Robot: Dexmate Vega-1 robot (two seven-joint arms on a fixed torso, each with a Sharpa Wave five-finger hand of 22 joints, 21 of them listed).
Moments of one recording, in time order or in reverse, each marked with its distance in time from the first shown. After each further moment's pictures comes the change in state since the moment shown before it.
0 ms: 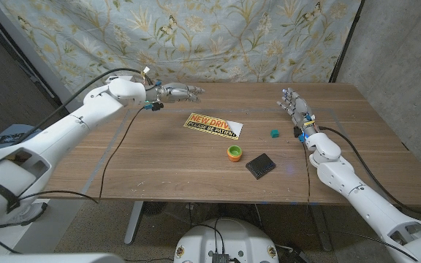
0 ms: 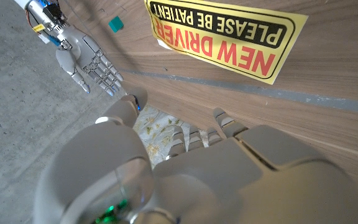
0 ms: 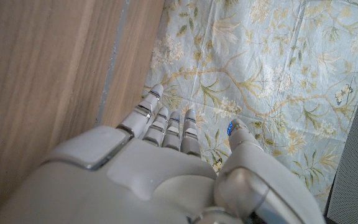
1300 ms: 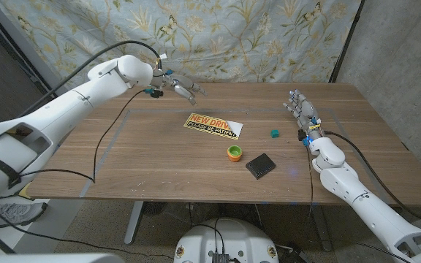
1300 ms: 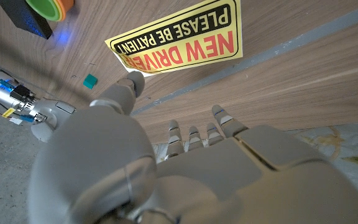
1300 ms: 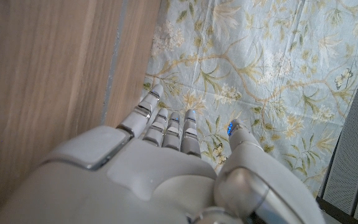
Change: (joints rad) left arm -0.172 -0.006 0.114 -0.035 0.363 -0.049 -0.122; left_hand 0.192 -0.116 -0.034 -0.005 -0.050 0.090 -0.060 0.038 0.010 -0.011 -0.029 0.019 0.007 0.035 0.016 0.011 0.000 0.042 -0.005 0.008 -0.003; right arm -0.064 -0.010 0.037 -0.053 0.012 0.020 -0.046; right_hand 0.000 0.000 -0.003 -0.003 0.000 0.000 0.000 0.000 0.000 -0.005 0.005 0.000 0.000 -0.005 0.005 0.000 0.000 -0.011 0.011 0.000 0.004
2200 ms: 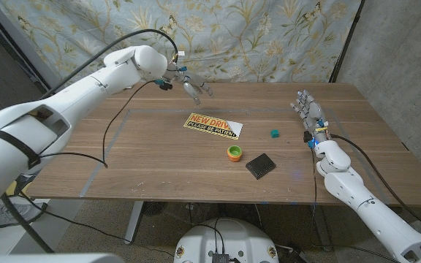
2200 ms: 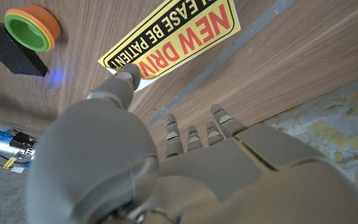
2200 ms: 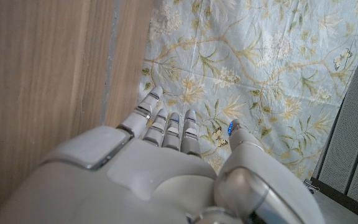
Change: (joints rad) left arm -0.145 -0.121 0.103 0.135 0.174 -0.156 -0.059; left_hand 0.064 -0.027 -0.041 0.013 -0.077 0.106 0.002 0.029 0.005 0.022 -0.011 0.016 0.002 0.025 -0.018 0.005 0.005 0.020 -0.002 0.006 0.003; right arm -0.051 -0.005 0.042 -0.034 0.025 0.030 -0.031; right_hand 0.000 0.000 -0.004 -0.004 0.000 0.000 0.000 0.000 0.000 -0.013 0.013 0.000 0.004 -0.005 0.005 0.000 0.000 -0.002 0.009 0.000 0.001
